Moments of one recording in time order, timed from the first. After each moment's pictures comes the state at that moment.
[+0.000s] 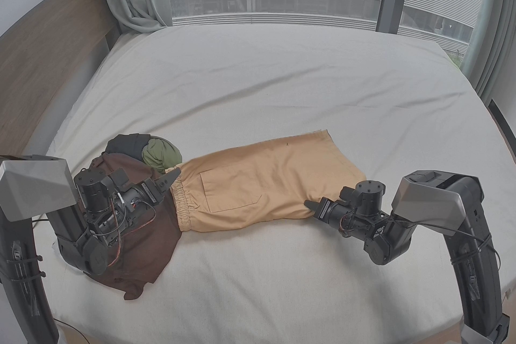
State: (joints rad) left arm -0.13 2.23 -0.54 -1.54 -0.24 -0.57; right arm 0.36 2.64 -1.07 -1.27 0.28 0.71
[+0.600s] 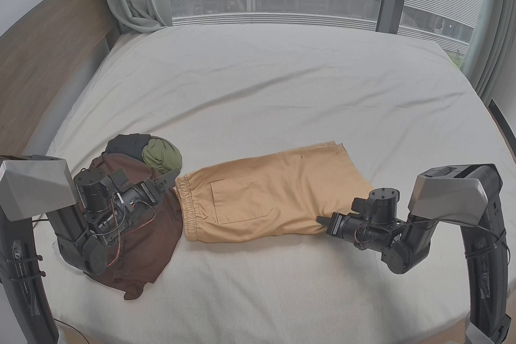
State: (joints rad) left arm -0.13 2.24 -0.54 -1.54 -0.24 -0.57; right arm 0.36 2.51 -0.81 -1.27 0.27 0.59
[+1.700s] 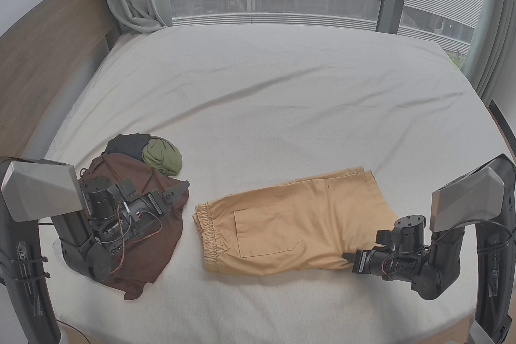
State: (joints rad) left arm -0.15 2.26 -0.51 -1.55 -0.31 -0.61; right arm 0.34 2.41 -0.35 -1.43 0.22 0.44
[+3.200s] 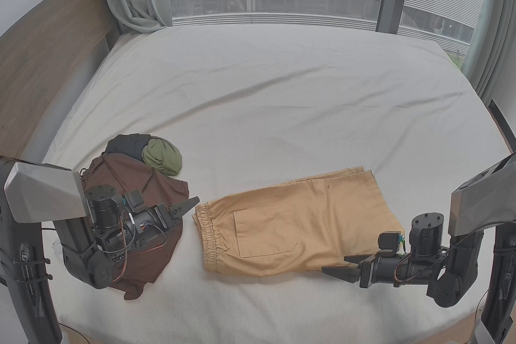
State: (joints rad) left arm -0.18 2.27 -0.46 -1.55 -0.41 -0.61; right arm 0.39 2.26 -0.19 -1.54 0.50 0.35
